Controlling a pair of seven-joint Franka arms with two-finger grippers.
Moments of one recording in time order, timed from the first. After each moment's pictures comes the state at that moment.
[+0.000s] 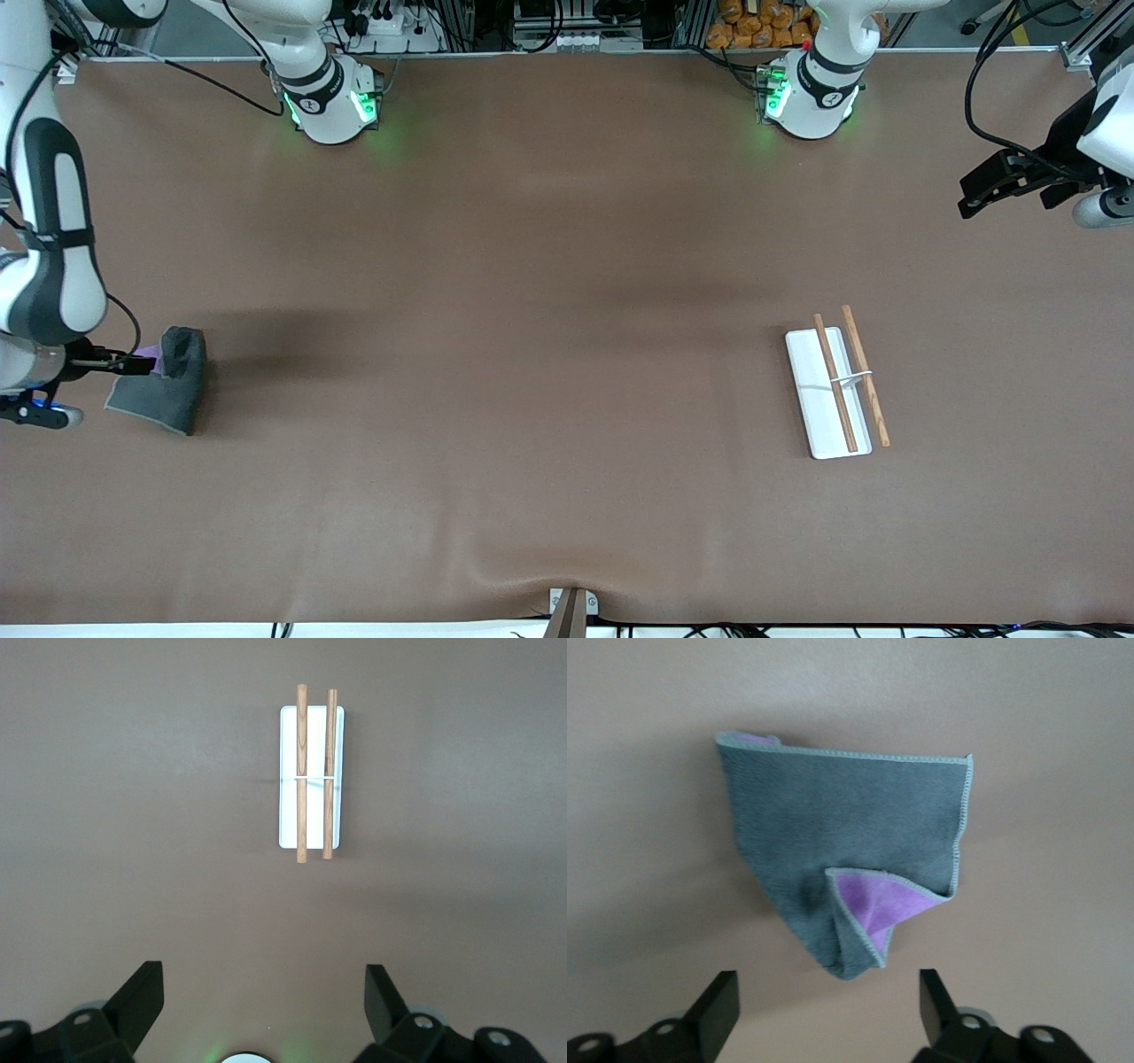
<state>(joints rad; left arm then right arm) 0.00 -0.05 -0.09 -1.56 0.02 1.49 -0.19 -0.23 0.59 -0.07 -1.55 -0.15 1.89 -0.04</state>
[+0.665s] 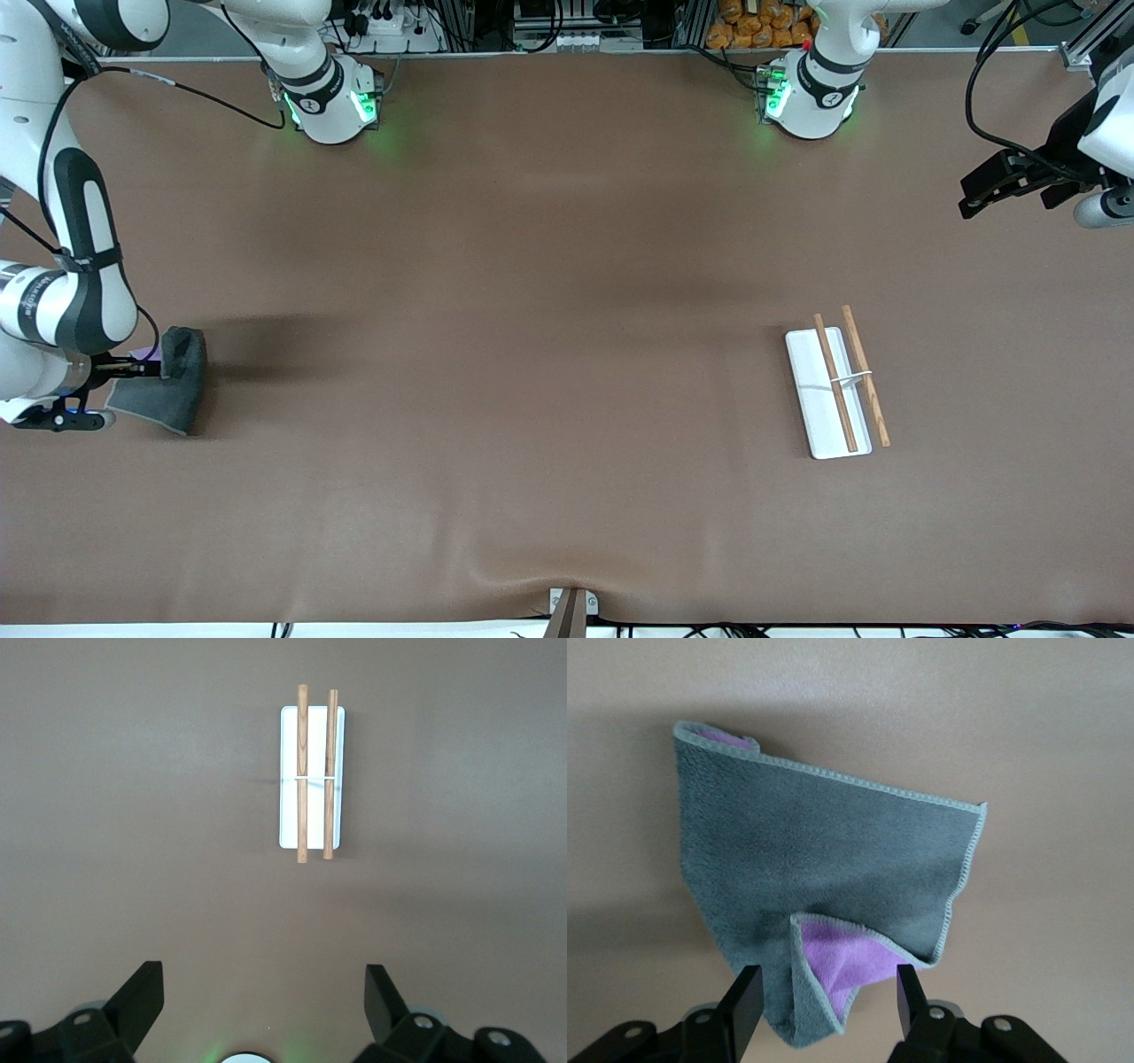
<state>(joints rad) 0.00 -0.05 -0.09 -1.56 0.02 1.49 -0.19 -0.26 0.66 -0.07 -1.58 -0.20 2.03 -0.18</state>
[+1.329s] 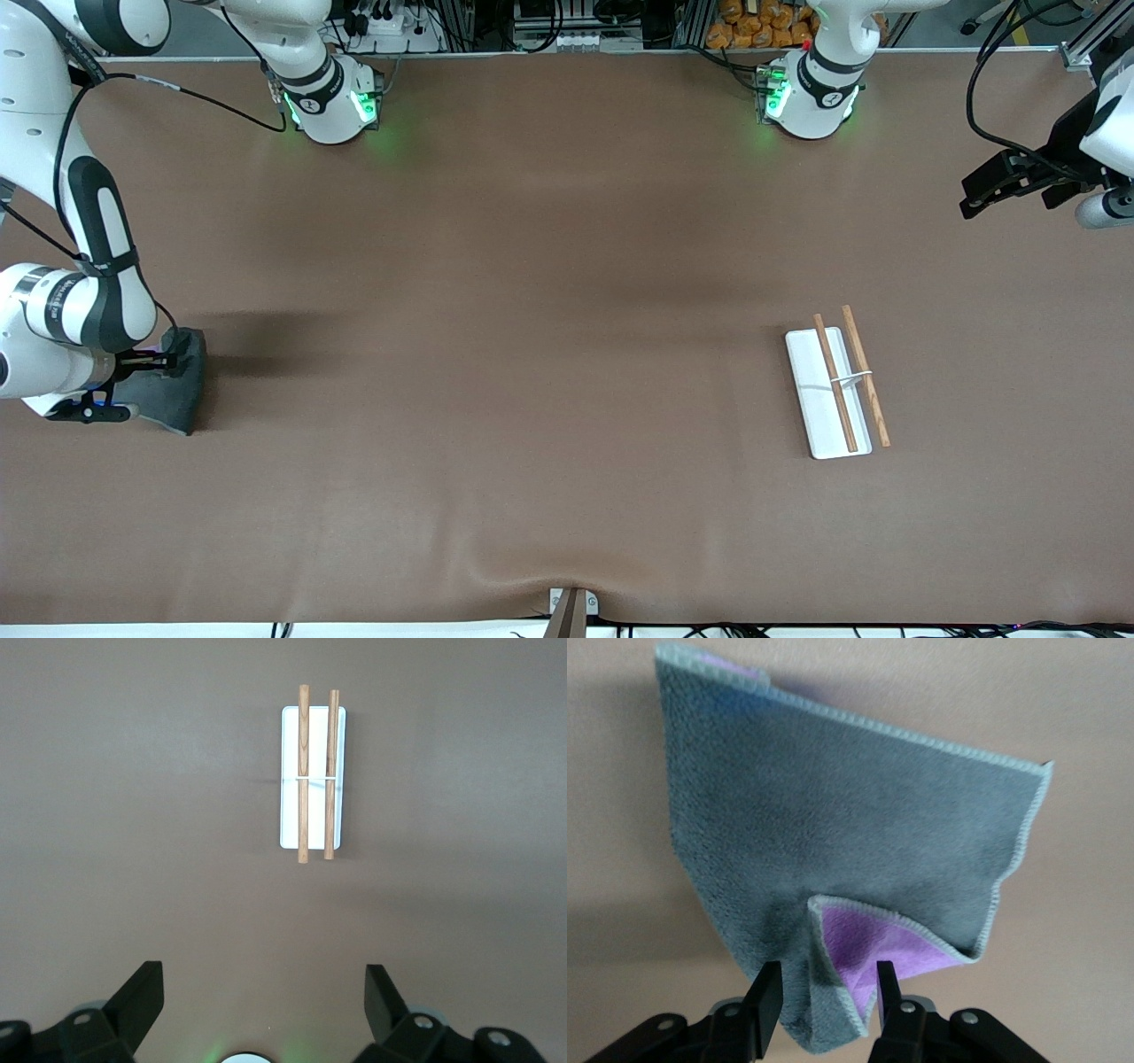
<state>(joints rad) 0.00 -0.05 -0.09 -1.56 0.02 1.49 -0.19 -0.26 0.67 -0.07 -1.64 -0.18 2.04 -0.18</state>
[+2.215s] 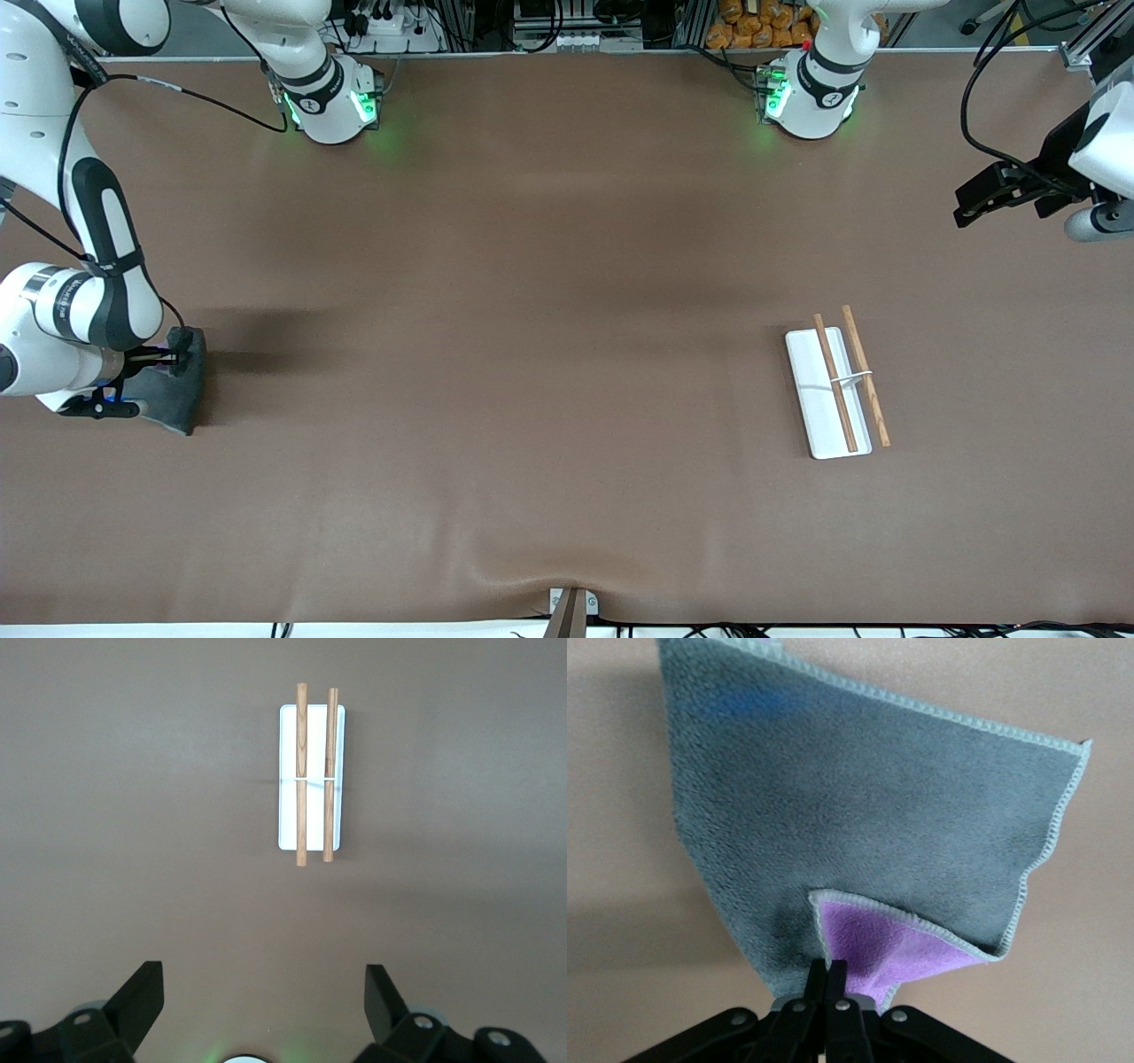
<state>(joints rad) 0.00 -0.02 -0.09 -1.56 0.02 1.50 -0.19 -0.26 0.67 -0.06 -1.66 -0.17 2.04 -0.18</state>
